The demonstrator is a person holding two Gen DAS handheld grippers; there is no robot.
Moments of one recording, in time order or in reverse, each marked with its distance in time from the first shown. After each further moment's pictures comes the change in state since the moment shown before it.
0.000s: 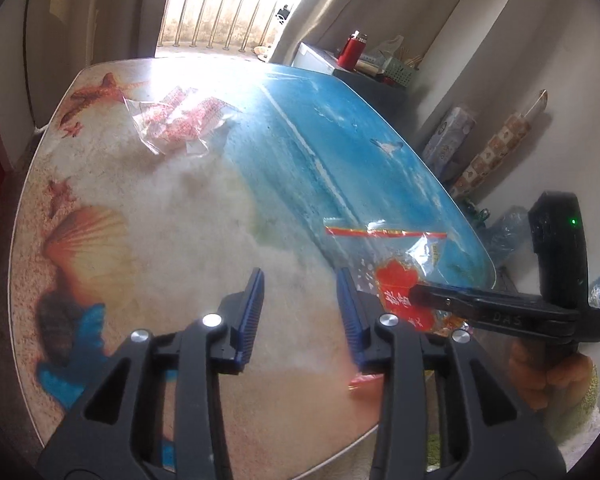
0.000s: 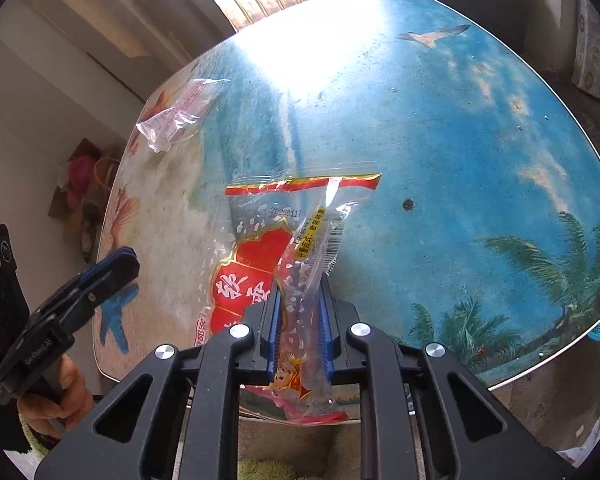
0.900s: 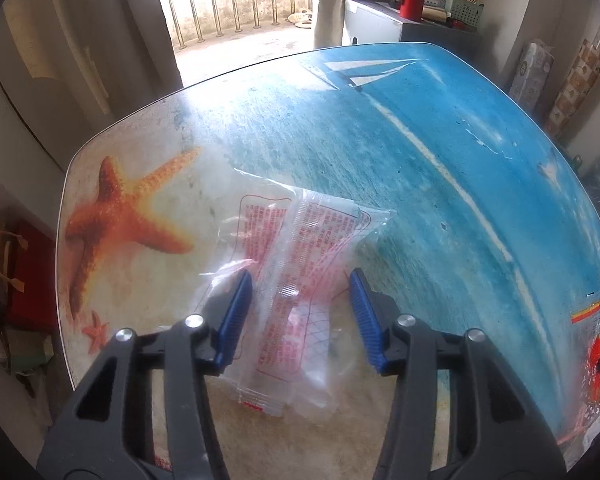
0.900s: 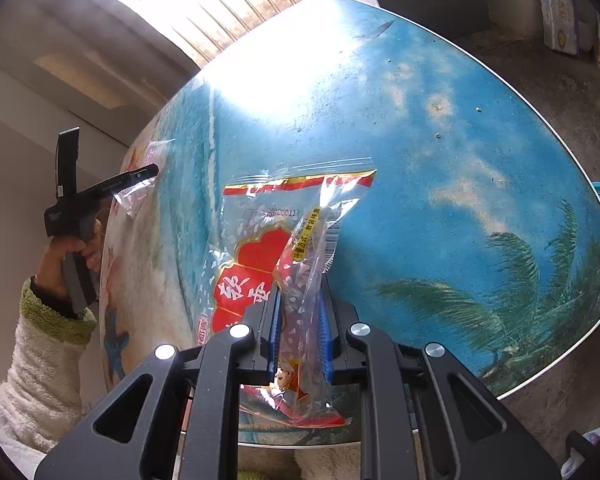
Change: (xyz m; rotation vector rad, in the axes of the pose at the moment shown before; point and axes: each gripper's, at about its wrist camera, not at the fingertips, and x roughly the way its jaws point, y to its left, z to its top) left arm 0.136 0.071 0.152 0.204 0.199 0.316; right arm -0.016 -0.068 0.019 0.146 -0.044 0.062
